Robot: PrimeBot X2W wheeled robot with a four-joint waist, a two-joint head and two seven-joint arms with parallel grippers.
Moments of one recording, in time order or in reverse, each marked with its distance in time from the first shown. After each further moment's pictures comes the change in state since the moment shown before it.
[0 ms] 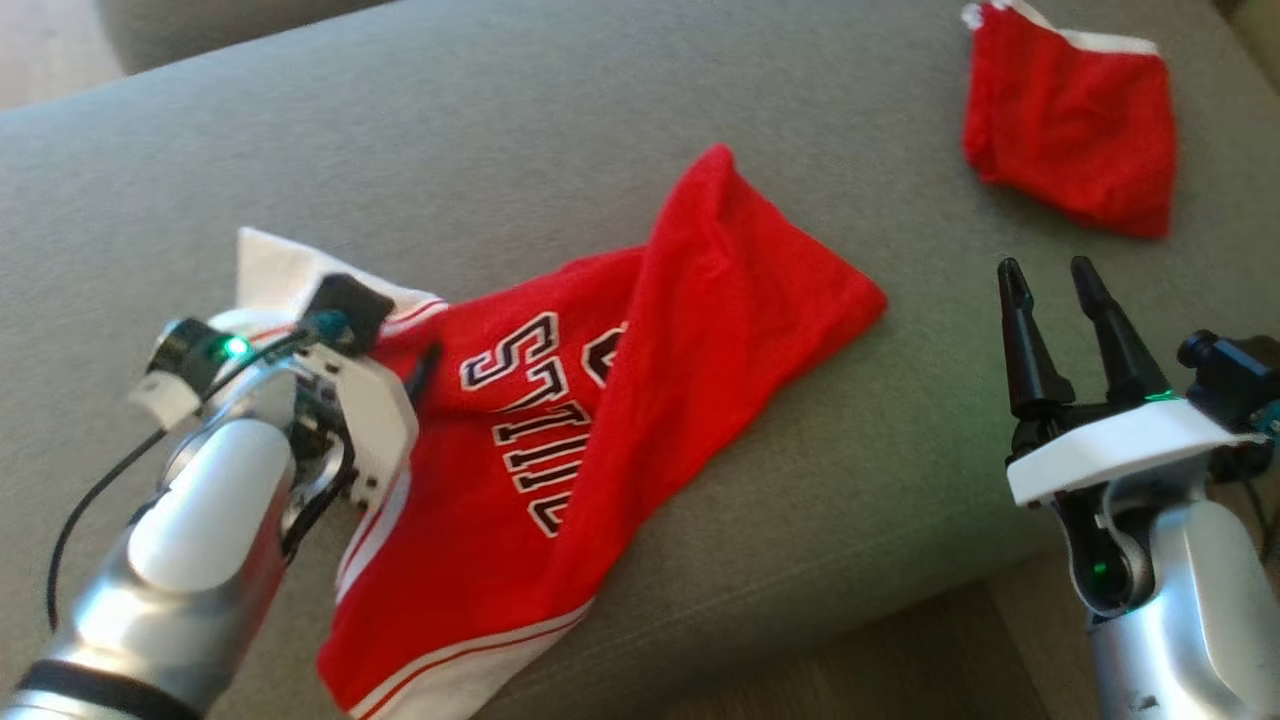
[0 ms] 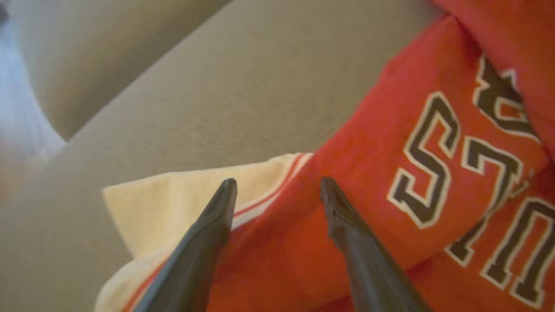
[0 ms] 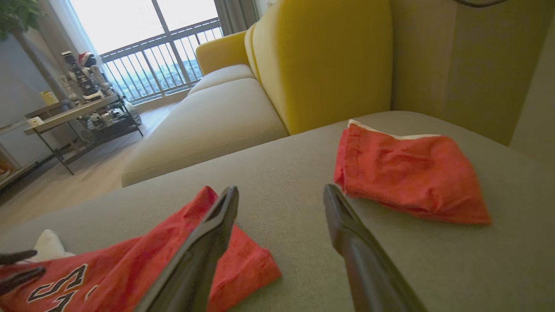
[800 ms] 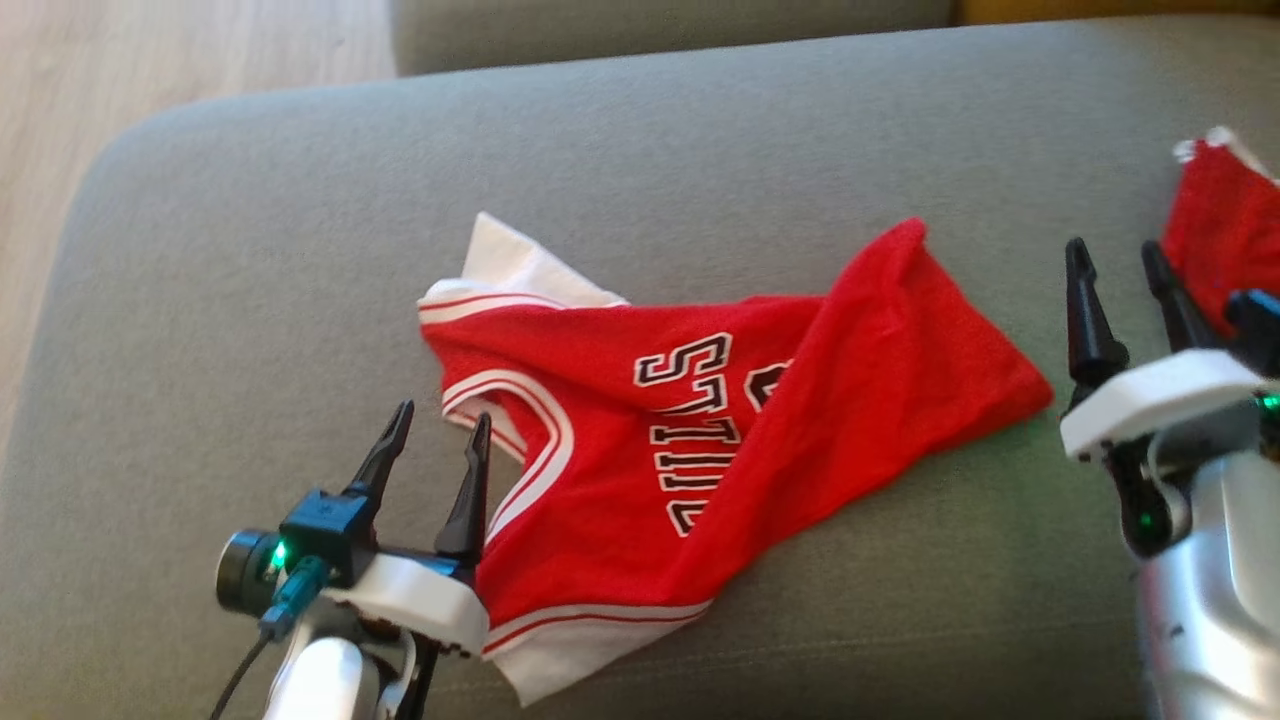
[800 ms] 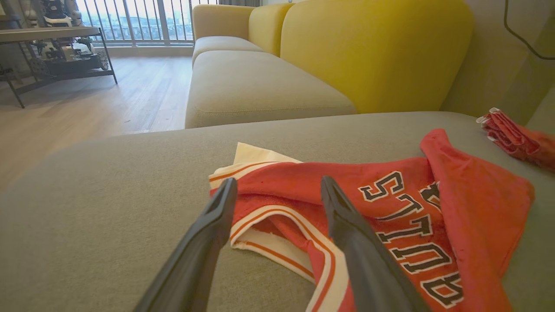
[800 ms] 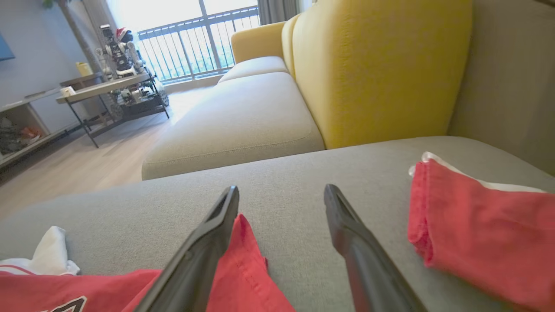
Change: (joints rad) left arm 0.522 -0.283 0.375 -0.391 0.115 0.067 -0.367; right arm -0.174 -0.039 -0.133 0.287 -0.156 0.000 -0.023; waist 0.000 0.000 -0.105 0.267
